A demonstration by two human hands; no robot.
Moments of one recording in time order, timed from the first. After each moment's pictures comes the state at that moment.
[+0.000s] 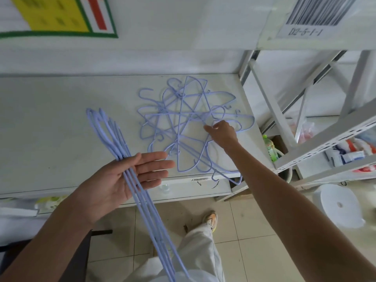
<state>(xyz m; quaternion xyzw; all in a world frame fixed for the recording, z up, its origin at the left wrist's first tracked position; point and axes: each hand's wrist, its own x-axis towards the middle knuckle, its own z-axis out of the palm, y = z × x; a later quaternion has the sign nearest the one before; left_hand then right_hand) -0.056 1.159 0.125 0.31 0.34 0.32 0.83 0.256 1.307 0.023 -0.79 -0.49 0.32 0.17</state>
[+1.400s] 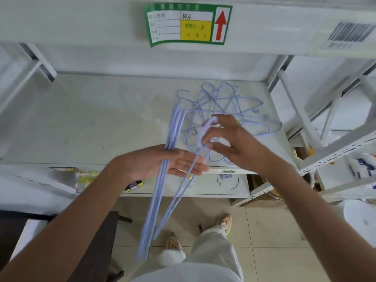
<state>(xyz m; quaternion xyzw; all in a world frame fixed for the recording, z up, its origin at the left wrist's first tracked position) -0.100 1.145 0.151 0.55 0.27 0.14 0.78 0.167 1.167 0.173 -0.37 -0.88 0.22 0.22</state>
